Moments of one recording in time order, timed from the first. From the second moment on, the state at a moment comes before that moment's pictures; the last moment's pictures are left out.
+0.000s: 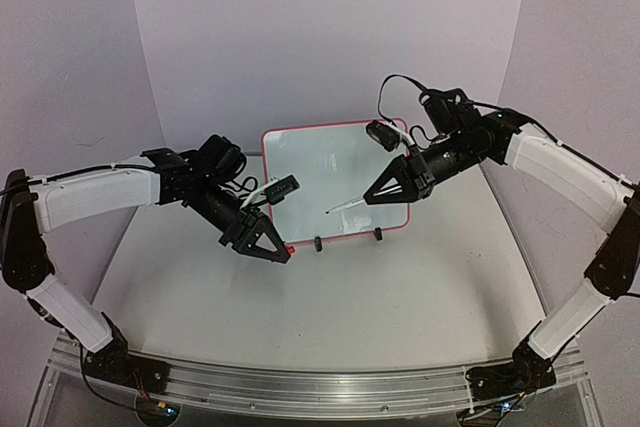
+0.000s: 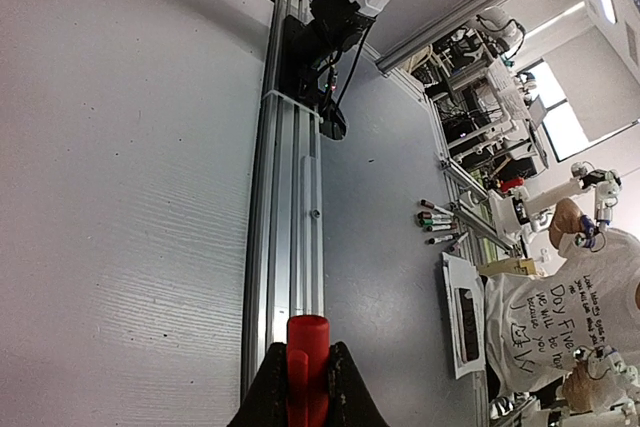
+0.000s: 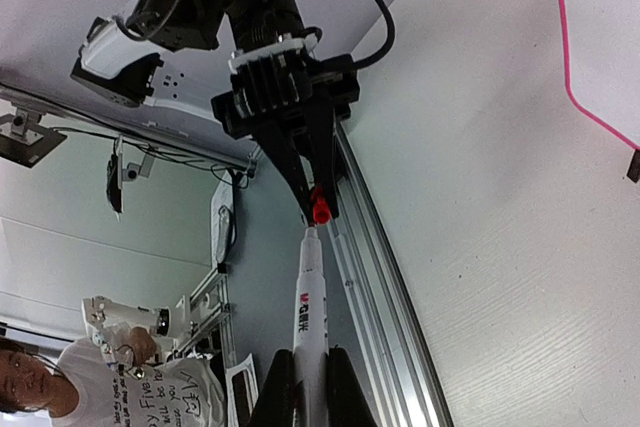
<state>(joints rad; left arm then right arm) -0.75 1.53 1.22 -0.67 1.09 0.15 0.59 1.58 1.54 -0.86 -1.05 0.18</state>
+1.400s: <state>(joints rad) -0.77 1.54 0.78 -0.23 0.04 -0.34 0.60 1.29 1.18 -0.49 -0.34 0.41</state>
